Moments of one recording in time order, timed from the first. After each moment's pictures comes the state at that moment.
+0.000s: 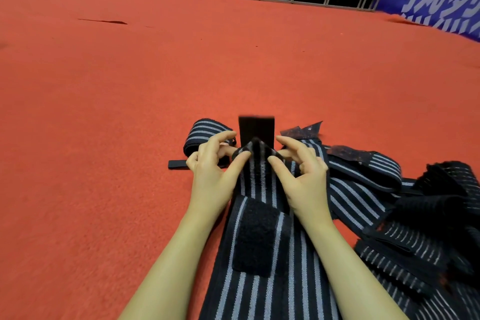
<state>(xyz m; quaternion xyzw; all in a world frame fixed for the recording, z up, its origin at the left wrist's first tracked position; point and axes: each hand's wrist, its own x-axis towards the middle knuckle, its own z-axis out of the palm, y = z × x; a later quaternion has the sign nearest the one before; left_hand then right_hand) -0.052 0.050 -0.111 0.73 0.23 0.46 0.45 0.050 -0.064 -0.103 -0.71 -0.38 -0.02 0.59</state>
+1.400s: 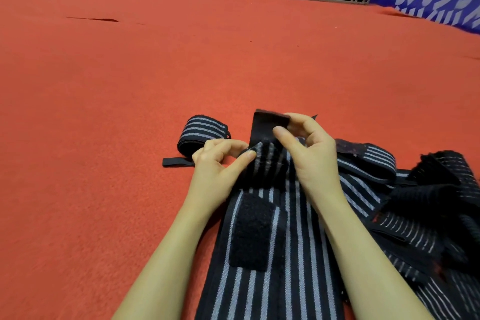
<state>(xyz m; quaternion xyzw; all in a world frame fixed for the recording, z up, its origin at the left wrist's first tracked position) -0.049 0.048 -0.106 0.76 0.21 0.39 0.47 0.060 -0.068 -0.065 -0.64 -0.37 0.05 0.67</state>
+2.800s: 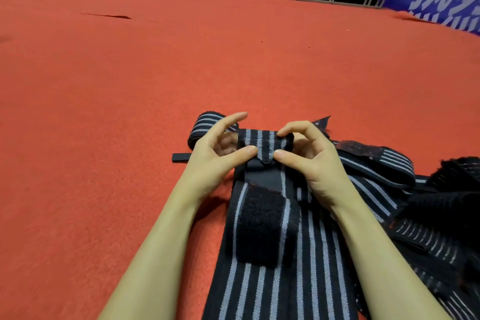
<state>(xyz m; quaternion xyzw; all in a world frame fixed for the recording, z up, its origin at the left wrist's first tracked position) -0.067 0.062 -0.089 0.68 0.10 0.33 0.65 0.065 -0.071 -0.076 -0.57 -0.46 0.23 0.64</state>
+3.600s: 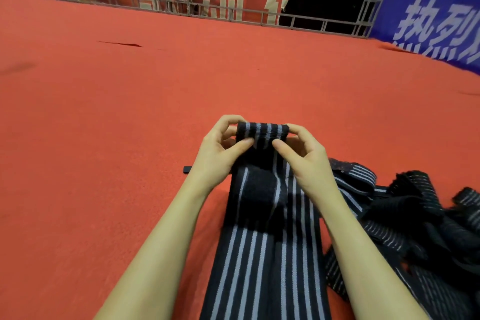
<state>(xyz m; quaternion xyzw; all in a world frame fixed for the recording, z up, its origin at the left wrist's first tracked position) -0.074 0.051 -0.049 0.70 0.13 0.37 0.60 0.044 -0.077 -0.046 -0.65 -0.43 0.10 0.62</state>
